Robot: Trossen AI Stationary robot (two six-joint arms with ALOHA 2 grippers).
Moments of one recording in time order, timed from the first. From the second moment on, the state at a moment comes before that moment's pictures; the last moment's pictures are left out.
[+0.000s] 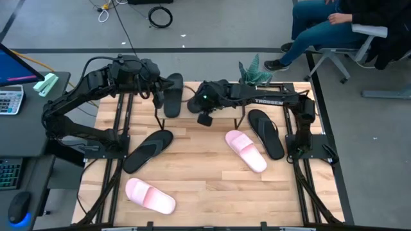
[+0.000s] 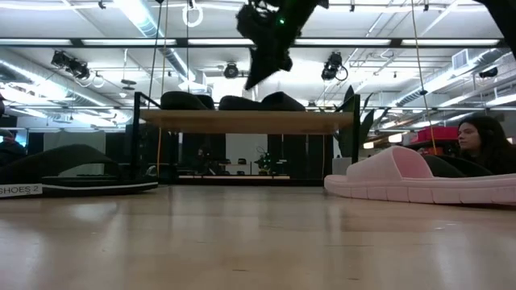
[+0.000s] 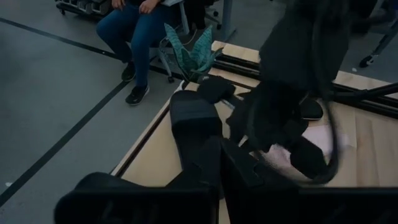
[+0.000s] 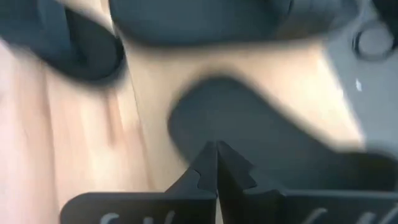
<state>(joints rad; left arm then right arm) 0.36 1.18 1.55 -0.81 -0.08 -0.05 -0.21 1.93 1.80 -0.79 0.16 -0.03</state>
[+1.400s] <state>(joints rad) 0.36 1.18 1.55 -0.88 -0.08 -0.06 -0.15 1.90 1.80 -1.00 0.71 -0.02</state>
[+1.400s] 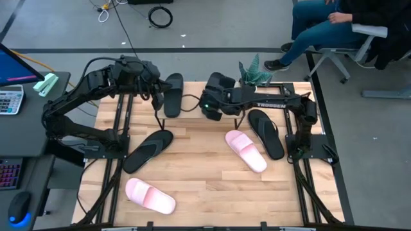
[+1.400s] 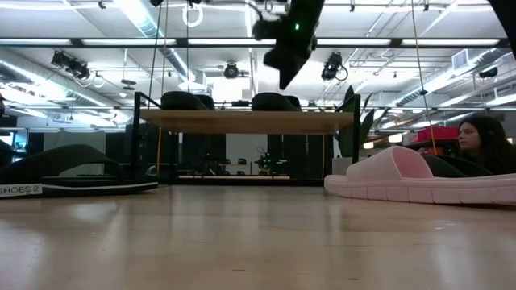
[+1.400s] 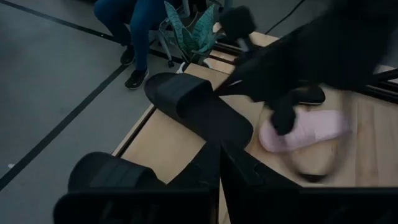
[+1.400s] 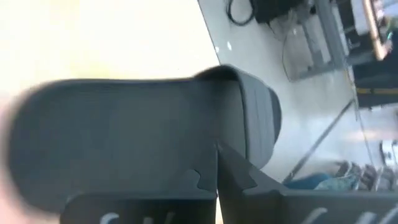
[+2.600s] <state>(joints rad) 0.36 1.18 1.55 -0.83 -0.08 -0.20 -0.40 1.95 1.80 -1.06 0.44 0.29</state>
